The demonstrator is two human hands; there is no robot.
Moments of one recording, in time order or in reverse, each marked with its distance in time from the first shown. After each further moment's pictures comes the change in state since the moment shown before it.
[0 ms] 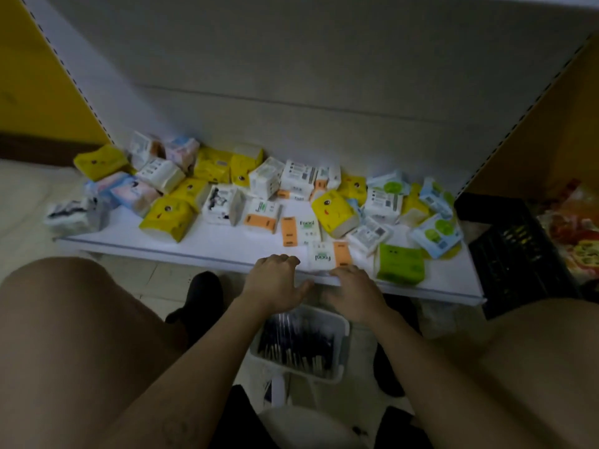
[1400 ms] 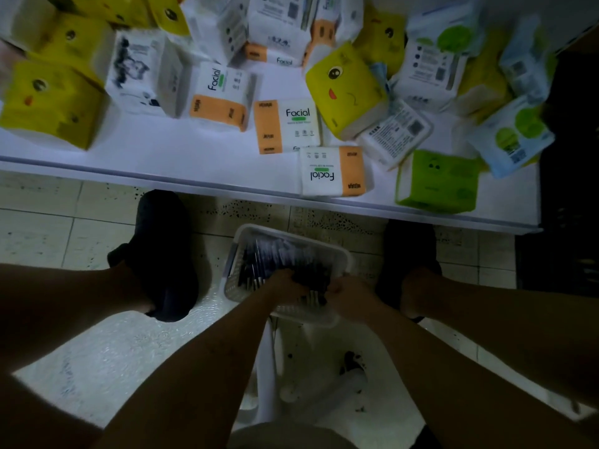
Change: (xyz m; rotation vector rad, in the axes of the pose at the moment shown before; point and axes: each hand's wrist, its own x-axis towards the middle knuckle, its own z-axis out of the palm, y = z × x) left_hand 0.037 -0.024 0.256 -0.747 -0.751 -0.522; right_hand 0.032 0.080 0.148 0.313 -0.596 0.405
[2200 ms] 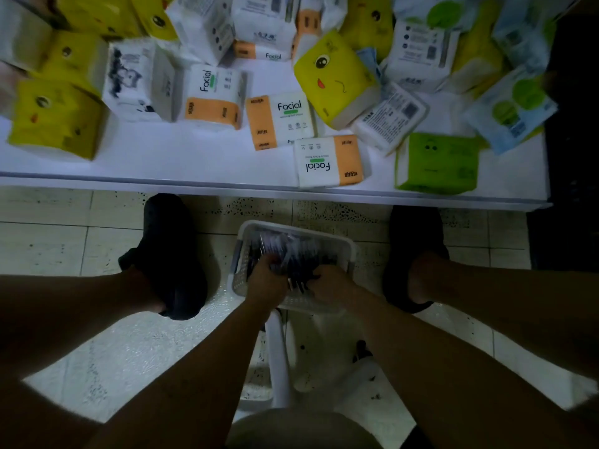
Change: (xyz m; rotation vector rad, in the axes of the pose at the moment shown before) left_hand -0.057 0.003 -0.010 -0.346 0.432 -0.003; right_hand 0.035 -0.017 0.033 0.081 -0.048 0.087
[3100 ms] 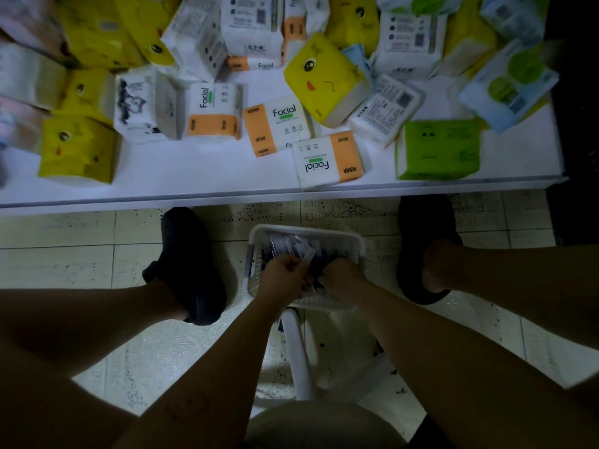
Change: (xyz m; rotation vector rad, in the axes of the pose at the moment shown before) left_hand -0.023 0.030 -0.012 0.033 -0.149 0.038; right_hand 0.007 0.003 0.006 -0.065 0.069 -0.036
